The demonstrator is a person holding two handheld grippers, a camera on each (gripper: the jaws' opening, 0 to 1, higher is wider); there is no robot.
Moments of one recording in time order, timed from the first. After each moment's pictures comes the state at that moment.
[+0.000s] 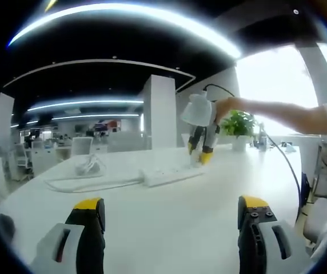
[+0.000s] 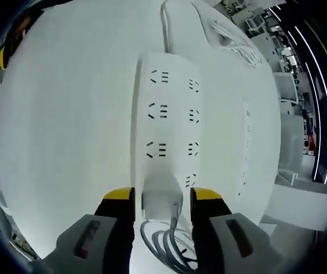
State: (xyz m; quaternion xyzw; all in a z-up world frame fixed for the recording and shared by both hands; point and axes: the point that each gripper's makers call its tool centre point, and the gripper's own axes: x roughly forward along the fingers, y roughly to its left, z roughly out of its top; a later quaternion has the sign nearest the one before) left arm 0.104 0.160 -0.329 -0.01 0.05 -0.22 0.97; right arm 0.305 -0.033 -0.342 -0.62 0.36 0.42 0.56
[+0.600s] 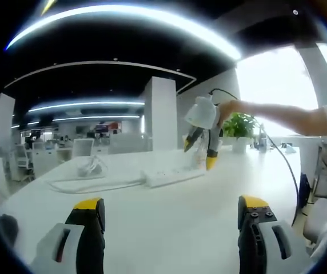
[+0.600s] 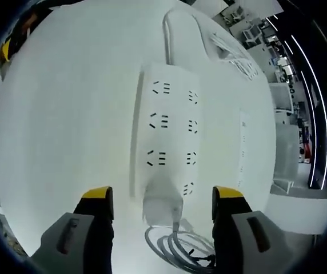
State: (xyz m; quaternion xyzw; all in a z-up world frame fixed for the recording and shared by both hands) left arm 0.099 0.164 -0.325 -0.02 0.05 -0.22 0.97; right arm 0.305 -0.025 -0.339 -0.61 0.31 0.44 0.58
